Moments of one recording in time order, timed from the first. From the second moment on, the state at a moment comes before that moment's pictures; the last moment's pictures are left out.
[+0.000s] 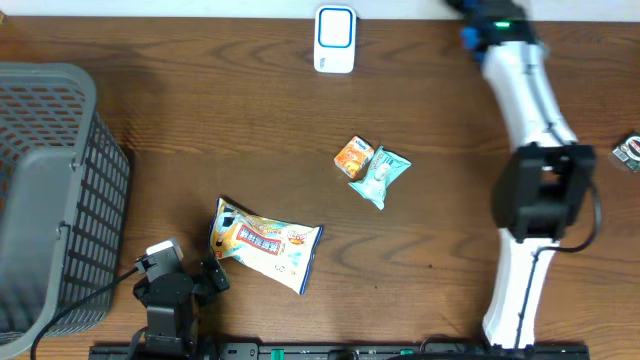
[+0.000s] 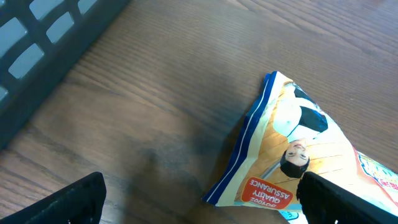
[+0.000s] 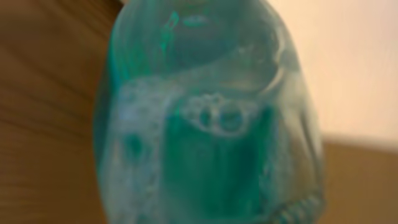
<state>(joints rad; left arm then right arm) -0.14 0.03 0.22 -0.90 -0.27 -0.41 0.01 2.33 2.16 -0.61 0.56 -0.81</state>
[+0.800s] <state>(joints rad) -0.14 0.03 0.22 -0.90 -0.27 -0.41 -0.40 2.36 1.84 -0.37 0.41 -0.65</state>
